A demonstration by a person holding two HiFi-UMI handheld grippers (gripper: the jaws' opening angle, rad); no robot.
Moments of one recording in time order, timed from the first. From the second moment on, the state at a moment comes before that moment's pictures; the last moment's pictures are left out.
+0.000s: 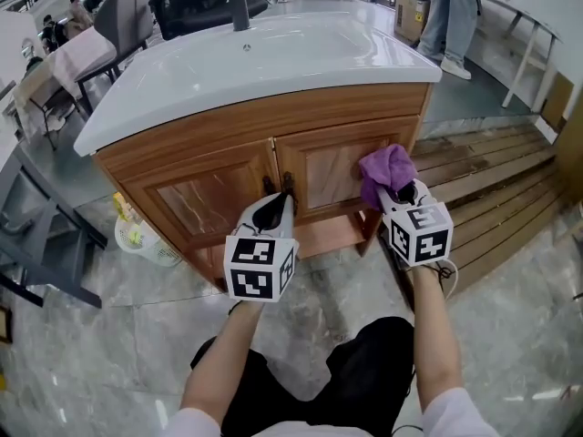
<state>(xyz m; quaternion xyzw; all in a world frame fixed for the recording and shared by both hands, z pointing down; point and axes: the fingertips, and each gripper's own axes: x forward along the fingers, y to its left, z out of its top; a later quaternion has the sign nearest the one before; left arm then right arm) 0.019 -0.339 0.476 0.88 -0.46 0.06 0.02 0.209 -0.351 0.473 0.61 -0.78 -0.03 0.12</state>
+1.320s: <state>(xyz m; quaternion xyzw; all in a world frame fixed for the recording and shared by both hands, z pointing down) -0.236 -0.276 0.516 0.78 -0.61 0.07 0.05 -0.195 -0.282 0.502 0.34 -0.94 -0.04 0.10</state>
